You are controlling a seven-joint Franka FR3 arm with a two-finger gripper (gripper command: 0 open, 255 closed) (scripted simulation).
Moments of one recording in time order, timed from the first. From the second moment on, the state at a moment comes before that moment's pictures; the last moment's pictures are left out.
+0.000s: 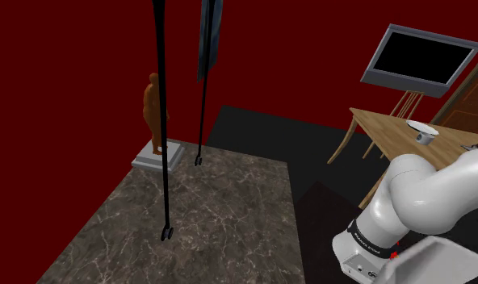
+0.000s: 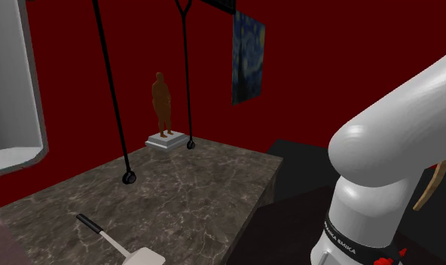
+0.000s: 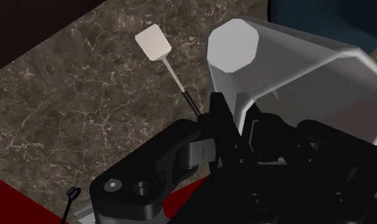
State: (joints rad) arm 0.23 -0.64 0.84 -1.79 0.47 1.49 0.95
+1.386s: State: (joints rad) arm 0.28 -0.73 0.92 -2.08 0.56 1.71 0.94
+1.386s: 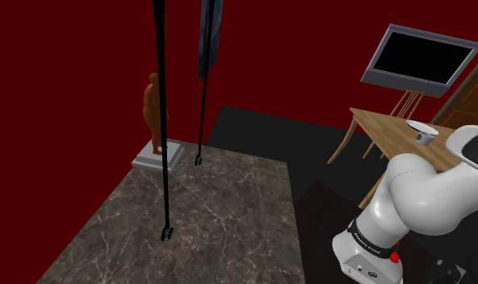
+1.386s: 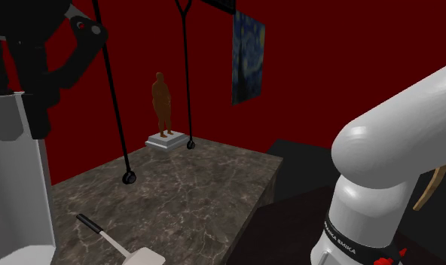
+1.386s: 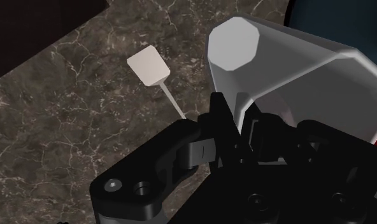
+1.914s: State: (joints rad) arm 0.29 -0.74 0.96 -2.18 0.60 1.81 0.92
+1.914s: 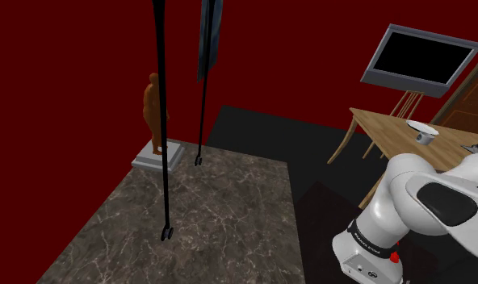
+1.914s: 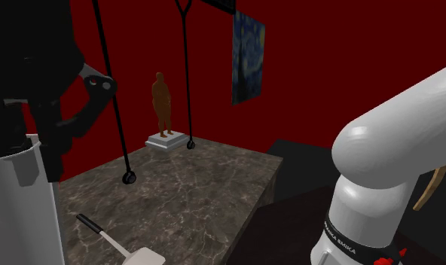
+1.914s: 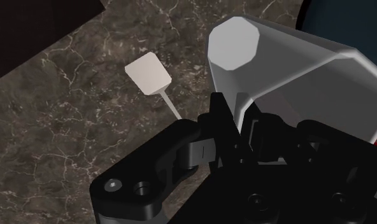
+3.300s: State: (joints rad) arm 0.27 -0.72 1.14 -2.39 0.70 2.07 0.89
